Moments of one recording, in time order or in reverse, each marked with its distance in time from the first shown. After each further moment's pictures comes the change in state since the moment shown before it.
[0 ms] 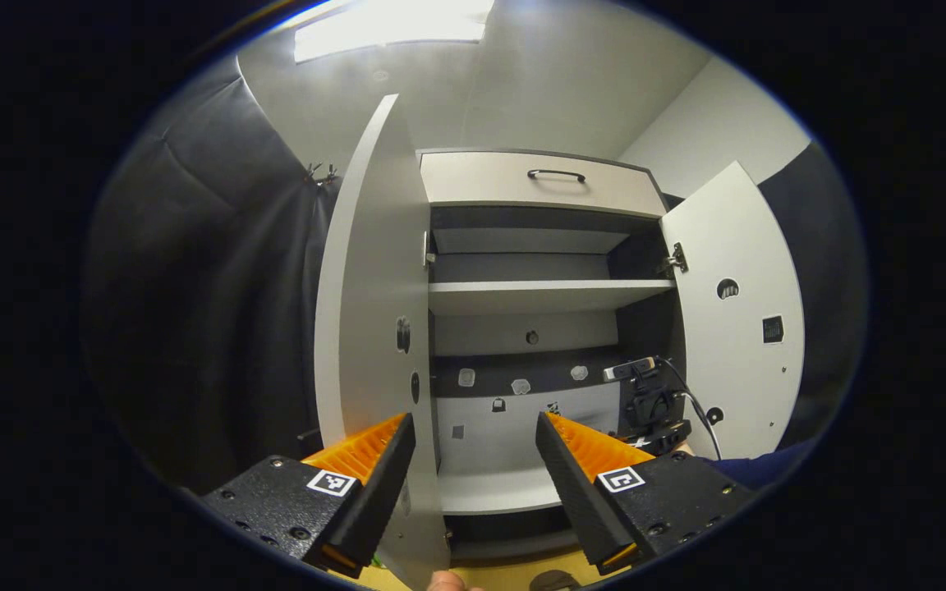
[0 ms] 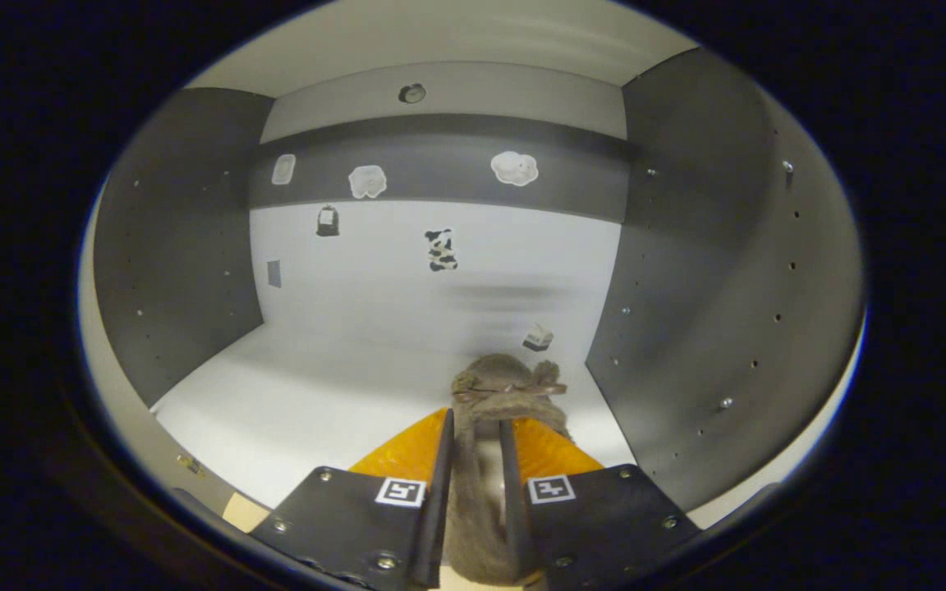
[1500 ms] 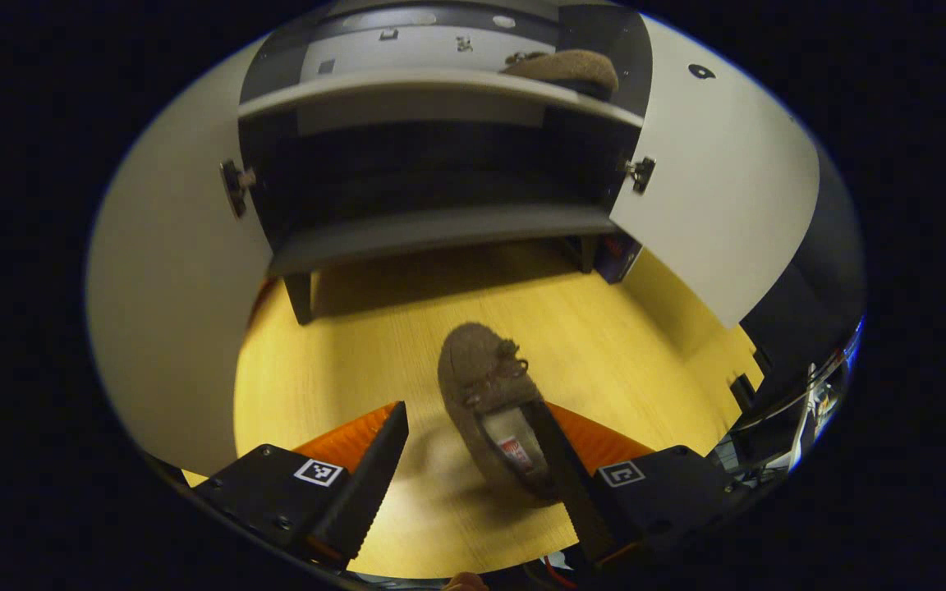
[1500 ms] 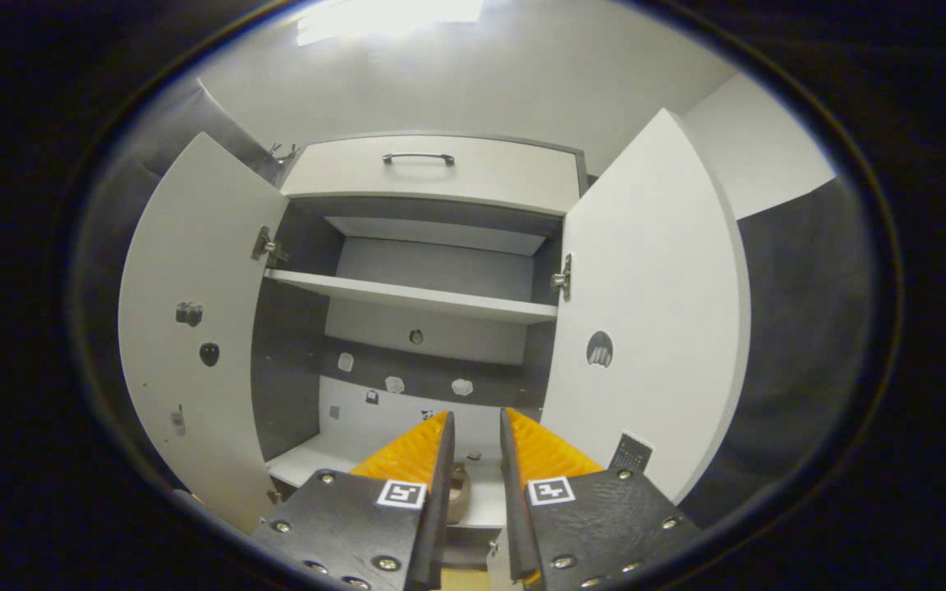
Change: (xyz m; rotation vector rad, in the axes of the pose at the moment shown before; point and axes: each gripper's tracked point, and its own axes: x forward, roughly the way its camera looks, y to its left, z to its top) left arm -0.126 -0.125 -0.488 -0.104 1.112 -0.364; right arm -0.359 -0.050 0.152 -0.005 -0.517 -0.086
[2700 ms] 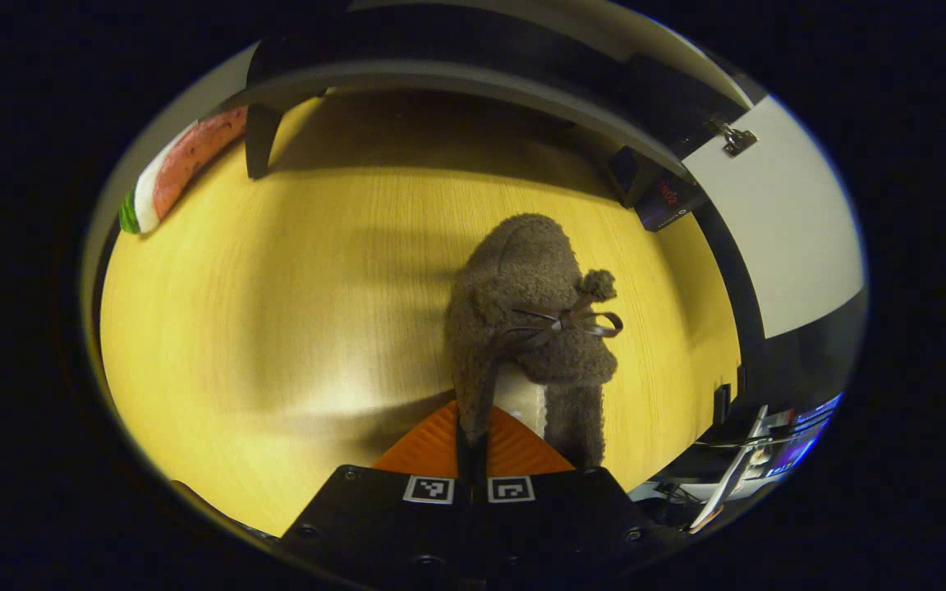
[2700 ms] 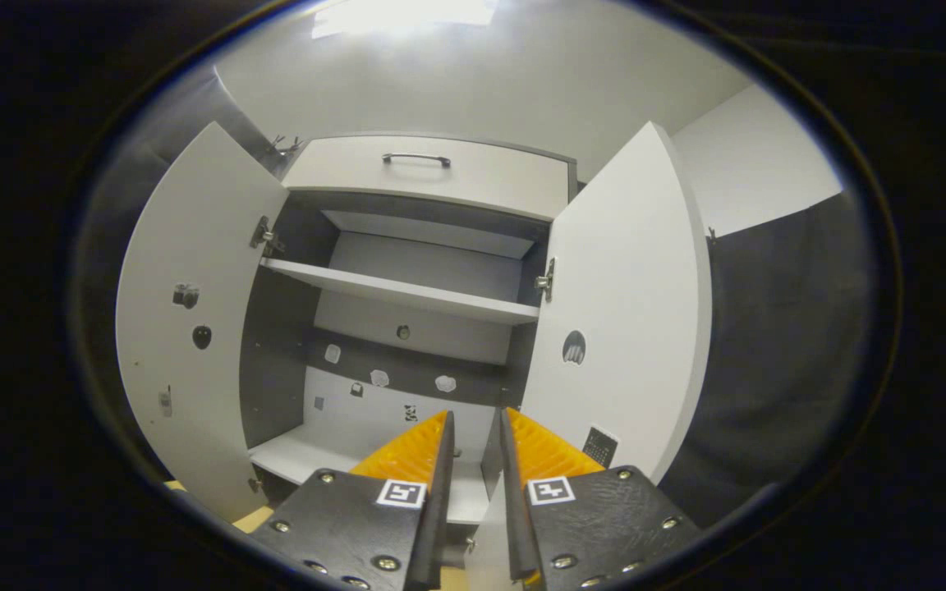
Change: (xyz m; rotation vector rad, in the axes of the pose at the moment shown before) left arm 0.000 0.032 -0.020 -0.241 0.262 -0.066; right arm -0.010 -0.015 -0.004 -0.063 -0.014 -0.044
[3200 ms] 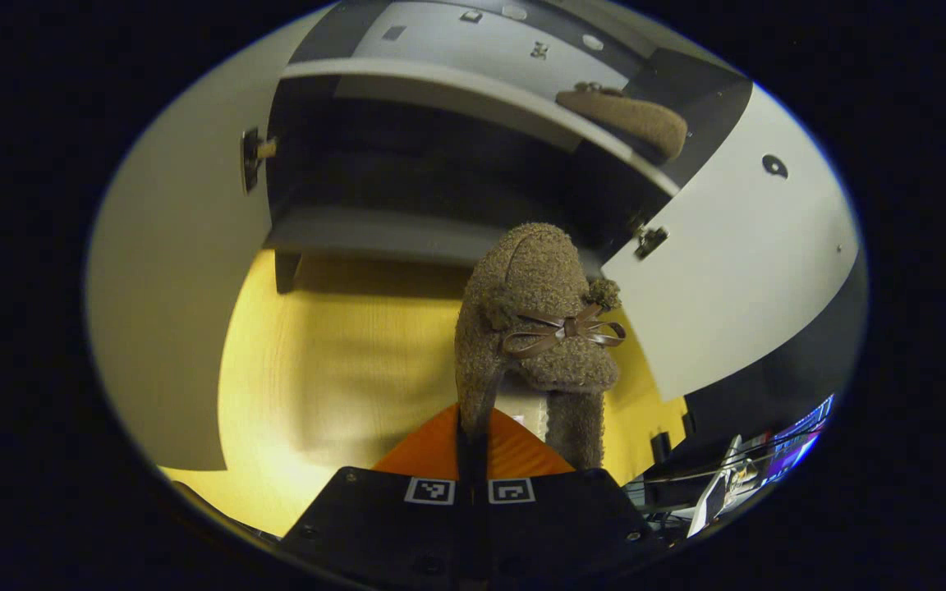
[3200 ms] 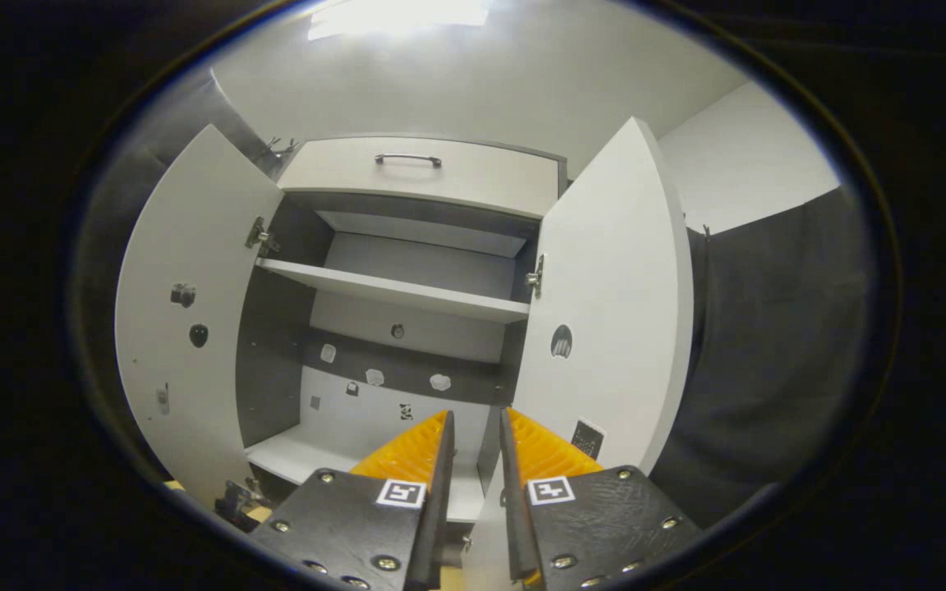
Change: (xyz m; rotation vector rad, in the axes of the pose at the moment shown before) left arm -0.119 -0.047 0.100 0.009 -0.296 -0.094; right arm -0.007 -0.007 -0.003 0.012 -0.004 -0.003
